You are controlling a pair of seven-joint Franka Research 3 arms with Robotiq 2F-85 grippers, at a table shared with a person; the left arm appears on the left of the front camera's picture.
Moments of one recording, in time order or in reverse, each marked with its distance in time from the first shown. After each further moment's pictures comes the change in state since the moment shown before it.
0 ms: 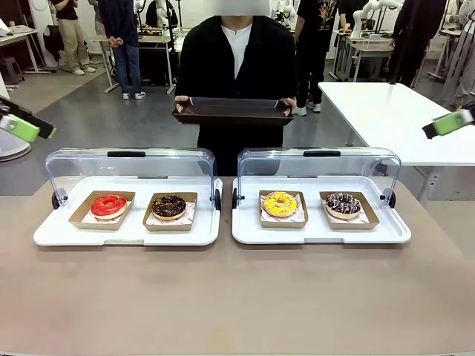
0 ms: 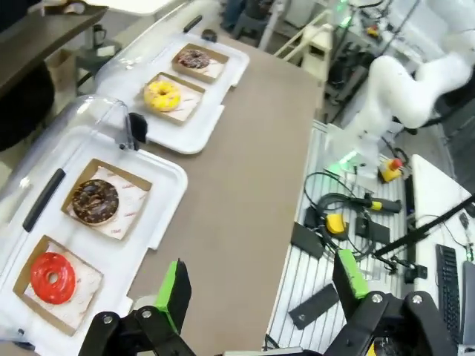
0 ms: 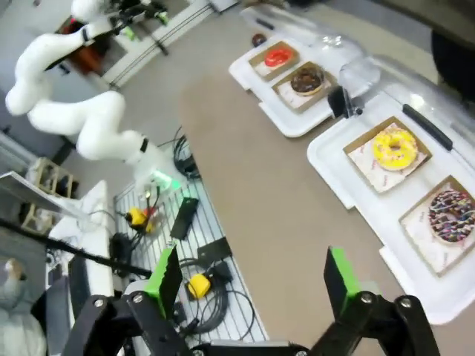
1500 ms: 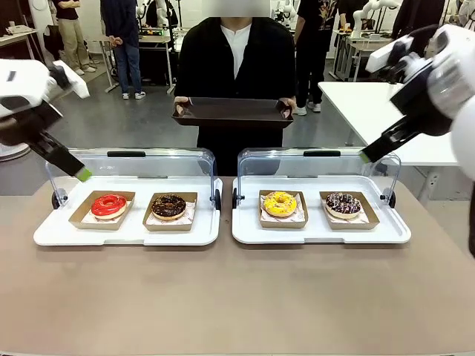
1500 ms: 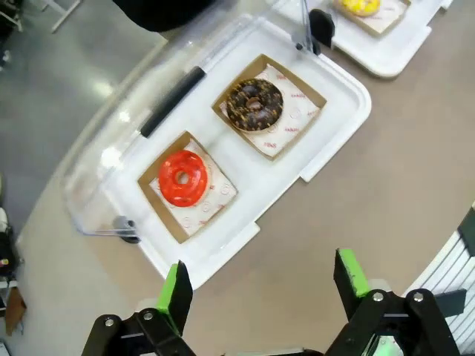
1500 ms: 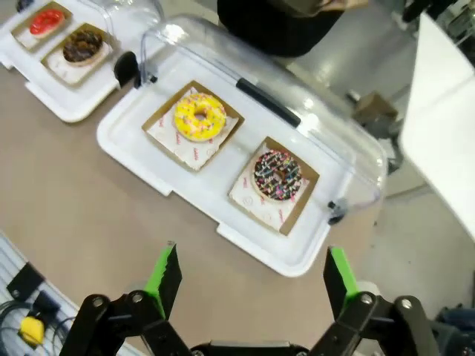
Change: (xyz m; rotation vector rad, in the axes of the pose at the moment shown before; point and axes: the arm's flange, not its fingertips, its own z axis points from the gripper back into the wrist) left arm 0.019 -0.034 -0.091 0.785 0.291 0.095; right arm 0.032 0.087 -0.130 -0.943 0.186 0.103
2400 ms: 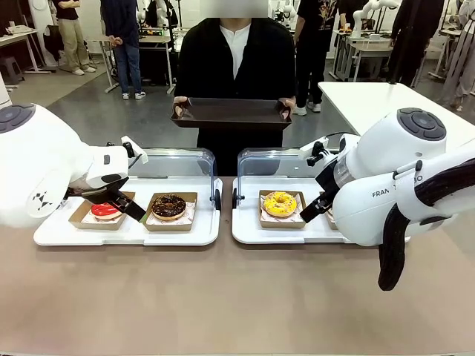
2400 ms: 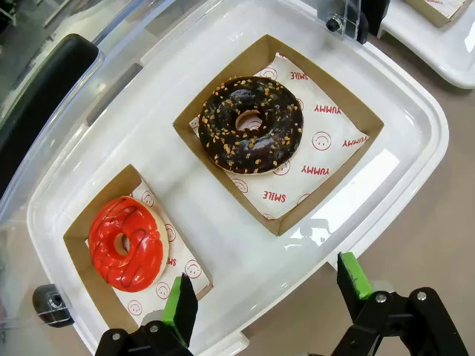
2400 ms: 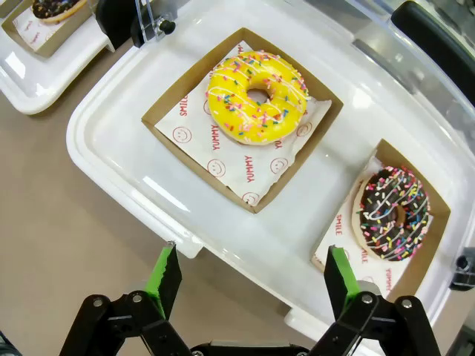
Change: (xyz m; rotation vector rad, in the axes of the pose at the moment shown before) left arm -0.006 -0.018 -0.211 0.001 0.033 0.084; right arm -0.019 0.059 -0.230 0.164 0.103 -0.026
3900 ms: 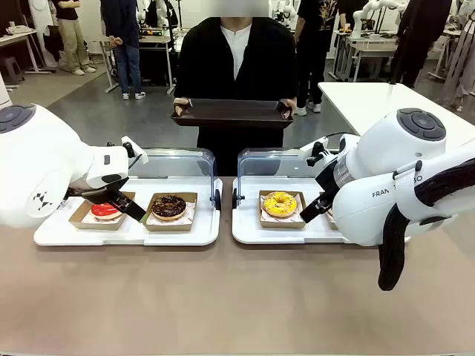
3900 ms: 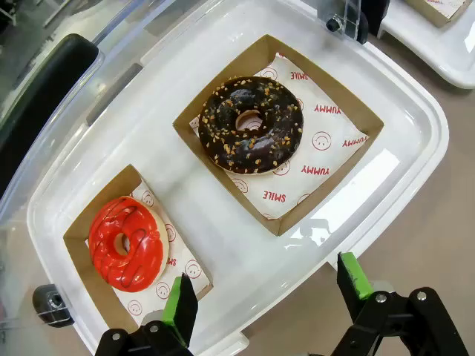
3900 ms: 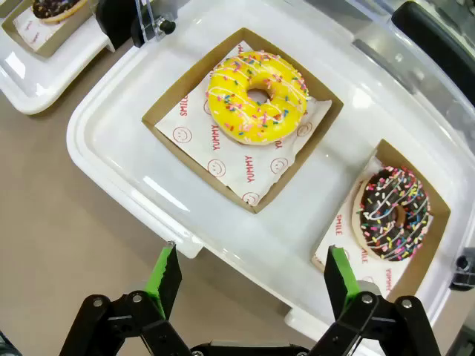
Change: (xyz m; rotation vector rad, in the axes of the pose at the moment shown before) left arm 0.000 0.000 0.000 0.000 0.000 0.000; right arm 0.000 0.000 0.000 0.000 0.000 0.001
